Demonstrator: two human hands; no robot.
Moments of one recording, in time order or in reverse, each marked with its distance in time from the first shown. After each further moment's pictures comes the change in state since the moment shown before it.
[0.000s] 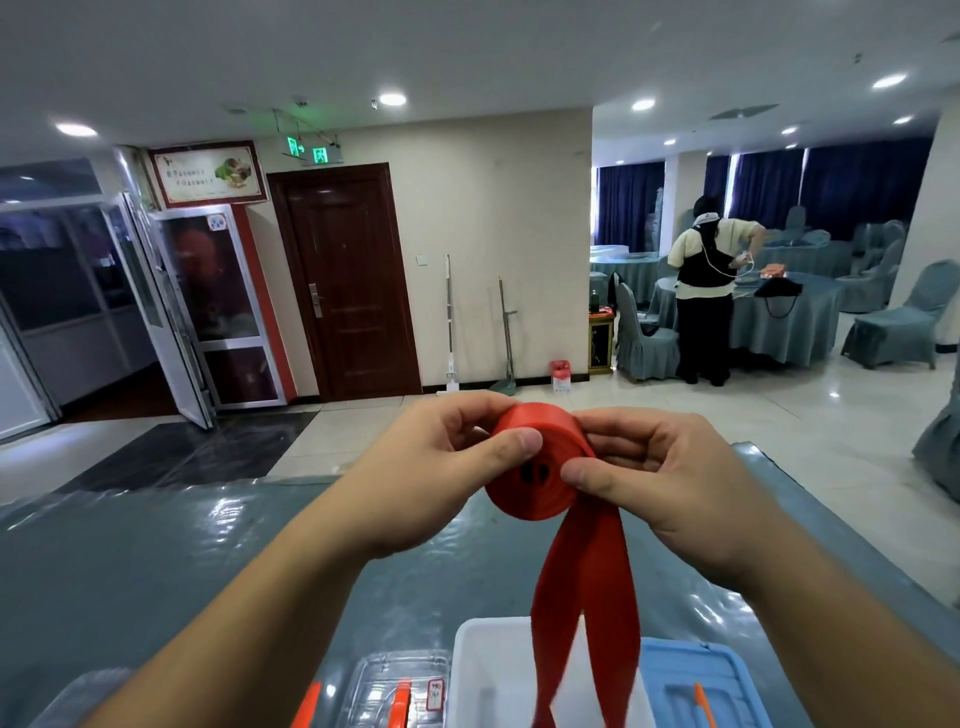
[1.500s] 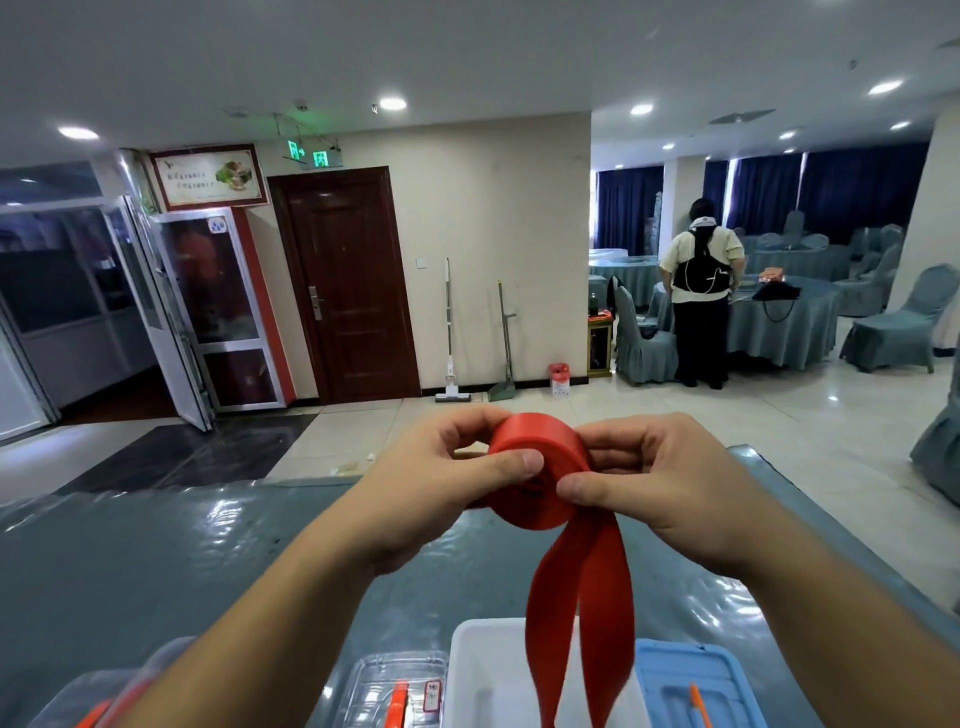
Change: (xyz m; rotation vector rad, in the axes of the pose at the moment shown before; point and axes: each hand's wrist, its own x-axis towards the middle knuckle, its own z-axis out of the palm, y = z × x) left_hand -0.004 0.001 0.017 -0.325 0.037 -0.165; right_hand 0.000 -0.001 -0.010 -0.071 -0.096 0.060
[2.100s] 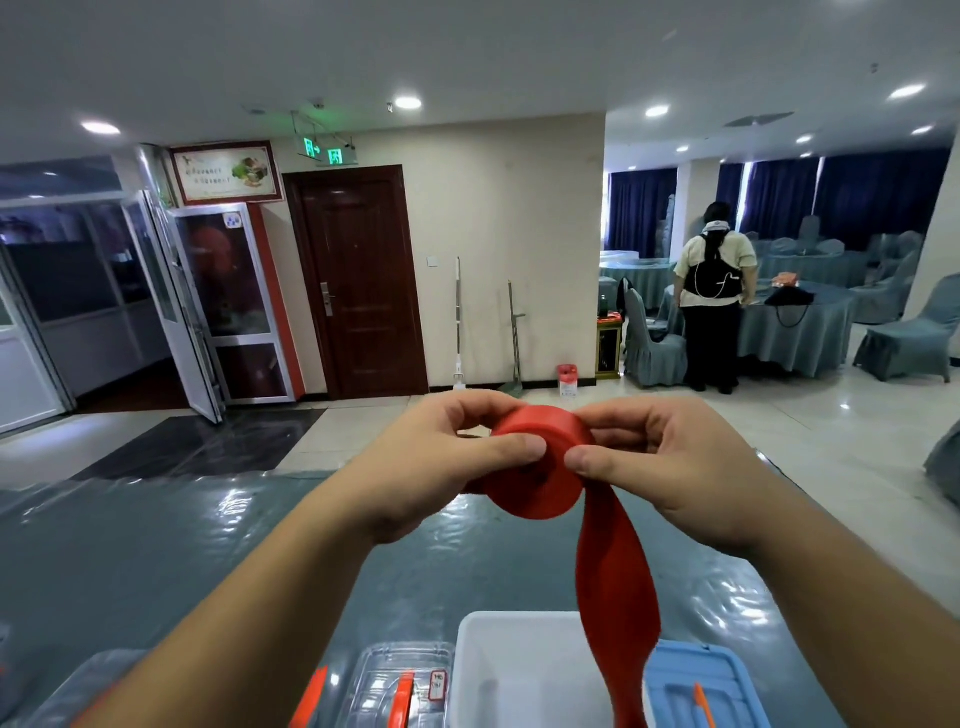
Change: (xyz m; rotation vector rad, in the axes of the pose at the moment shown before) left_hand -0.002 0.008 -0.010 0.015 0.011 -0.009; right_hand 0.005 -0.009 0.005 -0.077 -0.012 -0.085
